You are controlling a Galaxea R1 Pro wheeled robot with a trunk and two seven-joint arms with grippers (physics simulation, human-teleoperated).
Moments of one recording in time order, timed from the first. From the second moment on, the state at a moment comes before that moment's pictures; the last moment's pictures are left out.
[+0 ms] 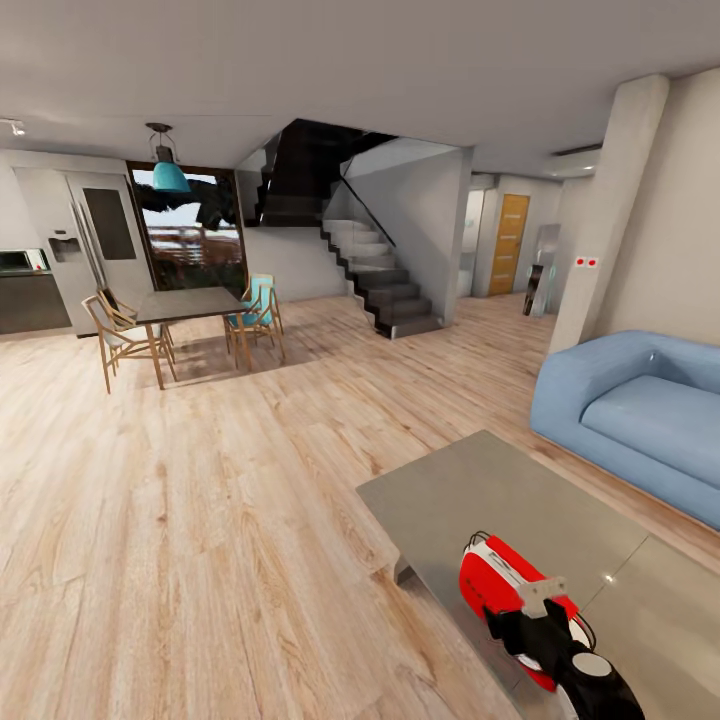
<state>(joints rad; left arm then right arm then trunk) -0.02 -0.10 0.00 -0.64 -0.01 0.15 0.09 -0.06 -0.13 0.04 -1.40 0.03 0.50 0.05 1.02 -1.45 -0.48</state>
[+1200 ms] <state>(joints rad) -0.02 -0.10 0.00 -0.64 -0.01 0.10 0.09 -0.38 -0.32 0.00 -1.11 0.25 0.54 0.53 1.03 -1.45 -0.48</state>
